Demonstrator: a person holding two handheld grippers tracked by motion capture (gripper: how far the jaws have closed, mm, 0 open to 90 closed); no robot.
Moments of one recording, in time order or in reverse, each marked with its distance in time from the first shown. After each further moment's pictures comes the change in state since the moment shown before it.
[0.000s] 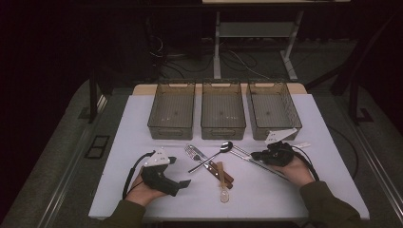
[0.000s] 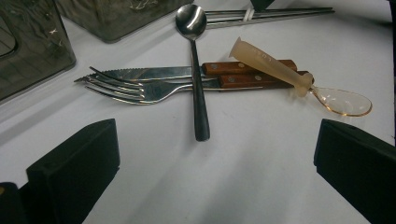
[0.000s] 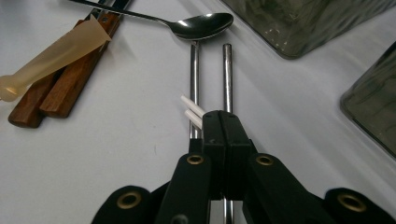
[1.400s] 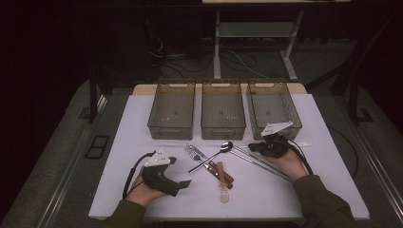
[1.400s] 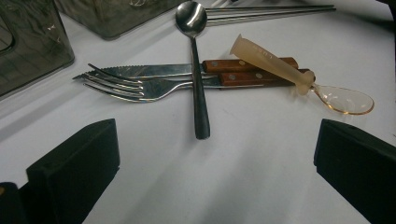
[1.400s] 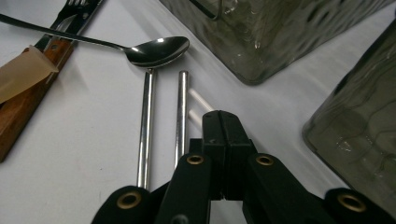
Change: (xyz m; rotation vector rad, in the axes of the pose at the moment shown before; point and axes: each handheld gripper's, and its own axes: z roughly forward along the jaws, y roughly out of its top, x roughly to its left) left arm 0.000 -0.001 0.001 0.007 0.001 -0.002; right arm -0.021 0.012 0.017 -0.035 -0.046 0.030
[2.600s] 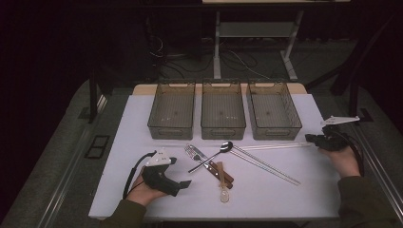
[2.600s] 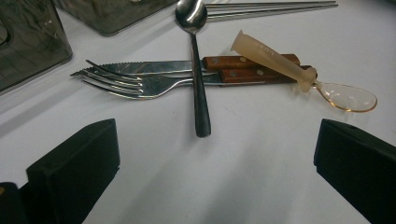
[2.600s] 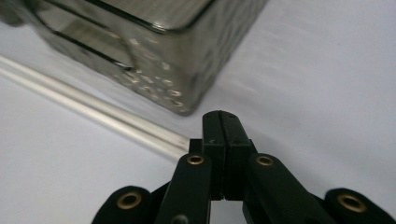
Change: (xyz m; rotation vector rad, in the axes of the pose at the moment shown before) left arm 0.001 -0.001 0.002 0.011 -0.002 0.000; right arm -0.091 -0.069 -0.114 0.031 -0.355 0.297
